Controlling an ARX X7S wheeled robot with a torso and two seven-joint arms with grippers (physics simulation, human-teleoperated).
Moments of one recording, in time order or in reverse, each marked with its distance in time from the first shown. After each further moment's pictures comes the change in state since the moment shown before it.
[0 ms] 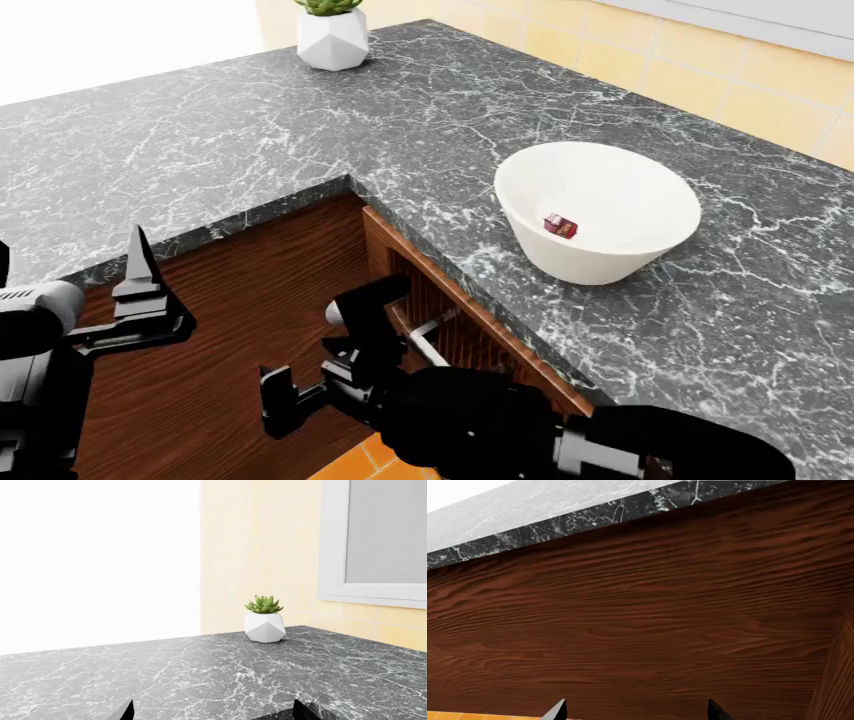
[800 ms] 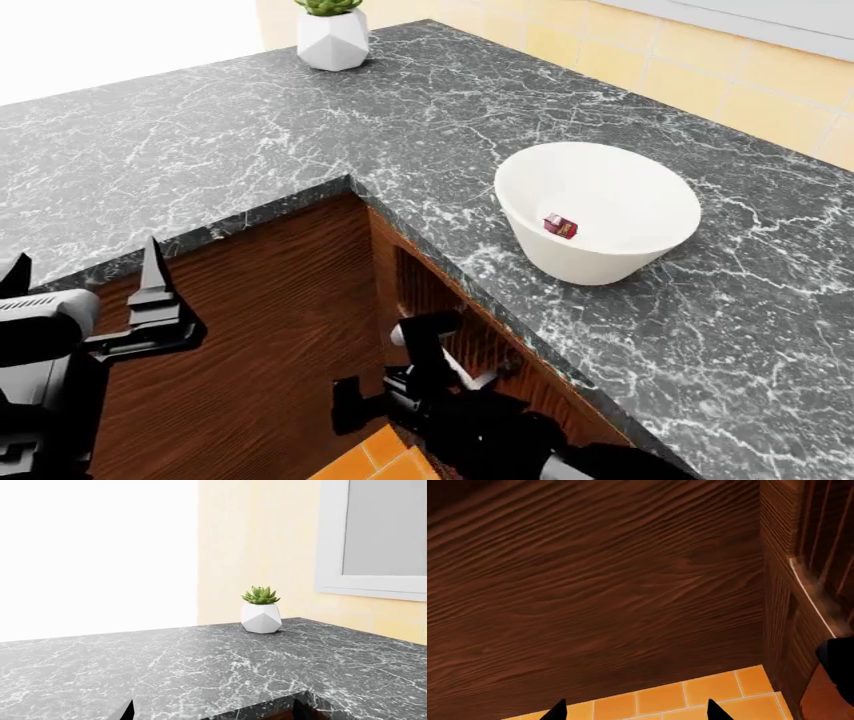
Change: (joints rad) left arm 0.039 0.034 0.004 -0.043 0.001 0.032 0.015; right arm -0.140 -0.112 0.039 0.538 0.040 0.004 -0.251
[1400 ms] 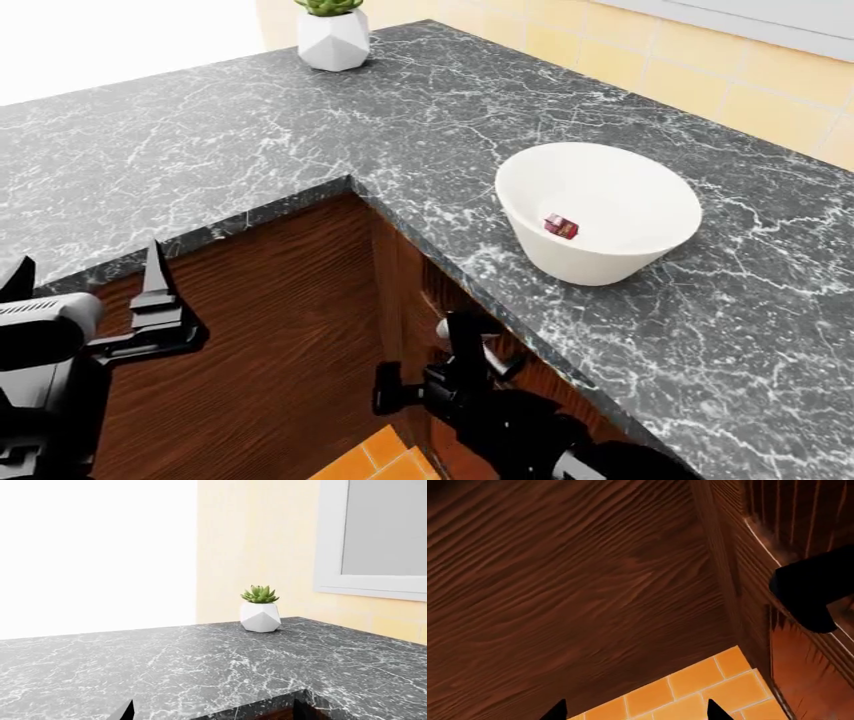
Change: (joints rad) left arm 0.017 0.006 -0.006 -0.002 0.007 0.007 0.000; right arm 0.002 0.000 -0.031 0.181 0.173 0.002 -0.063
